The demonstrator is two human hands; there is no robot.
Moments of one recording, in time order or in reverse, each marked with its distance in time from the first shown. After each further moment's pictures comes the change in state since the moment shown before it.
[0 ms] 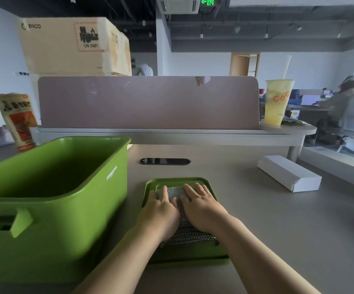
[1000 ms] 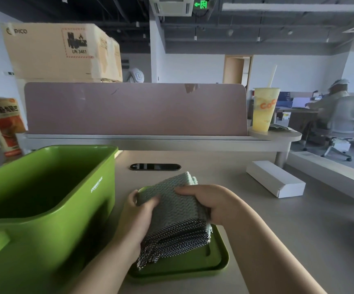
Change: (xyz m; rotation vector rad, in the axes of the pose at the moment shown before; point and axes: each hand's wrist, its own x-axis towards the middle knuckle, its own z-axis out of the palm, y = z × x) left_hand -0.015 0.003 -0.019 -1.109 0.197 -0.109; right_hand -0.021 0.001 -0.076 1.292 -0.235 0.456
